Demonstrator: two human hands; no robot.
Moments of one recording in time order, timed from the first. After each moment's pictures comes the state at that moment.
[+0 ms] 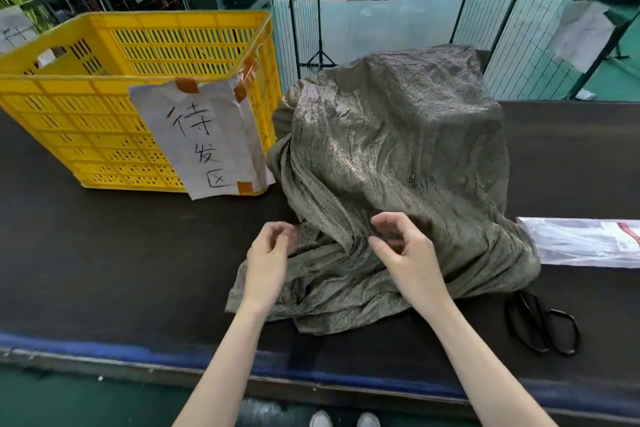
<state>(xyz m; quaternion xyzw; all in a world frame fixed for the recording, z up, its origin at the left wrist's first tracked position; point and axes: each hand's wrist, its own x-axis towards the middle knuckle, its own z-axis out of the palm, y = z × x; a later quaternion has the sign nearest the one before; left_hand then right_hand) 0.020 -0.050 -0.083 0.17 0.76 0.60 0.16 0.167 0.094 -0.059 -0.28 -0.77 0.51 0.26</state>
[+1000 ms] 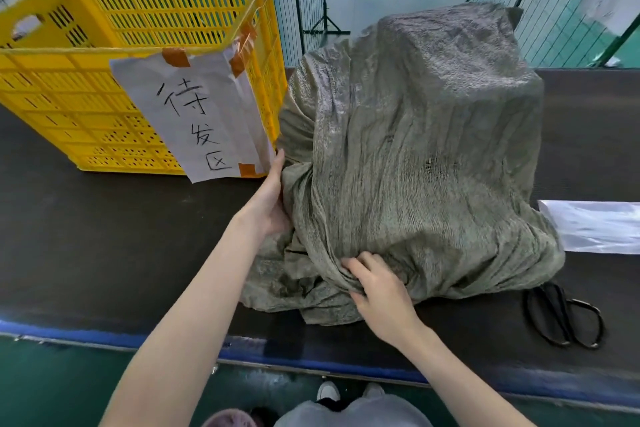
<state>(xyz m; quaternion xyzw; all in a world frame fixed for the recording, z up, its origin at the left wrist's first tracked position) -0.063 0.009 -0.067 -0.04 0.57 0.63 0.53 0.159 0.059 -0.134 -0.19 -0.94 0.26 0.07</state>
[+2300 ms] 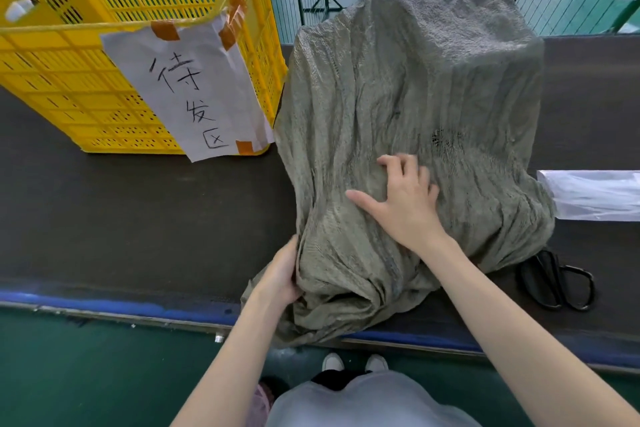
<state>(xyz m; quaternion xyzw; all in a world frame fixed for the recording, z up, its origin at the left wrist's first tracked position) 0.047 -0.052 -0.135 -0.13 0.57 0.61 0.53 0.141 0.114 -0.073 -0.34 -0.90 0.23 0.11</state>
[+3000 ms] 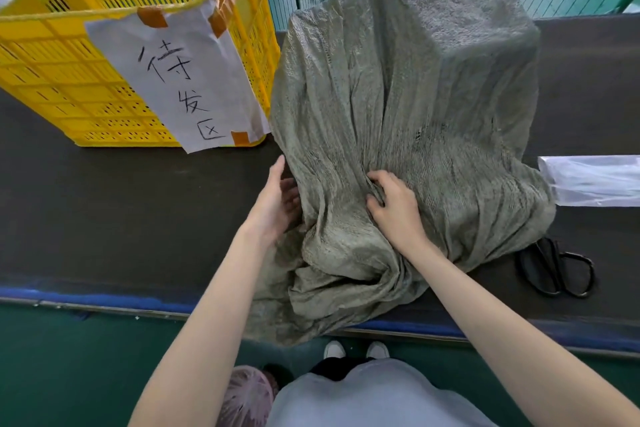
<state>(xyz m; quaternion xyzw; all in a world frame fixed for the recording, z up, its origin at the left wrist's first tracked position) -0.012 -0.014 -0.107 -0.04 0.63 0.63 0.45 0.139 0.113 -0.129 -0.31 -0.86 0.35 0.19</state>
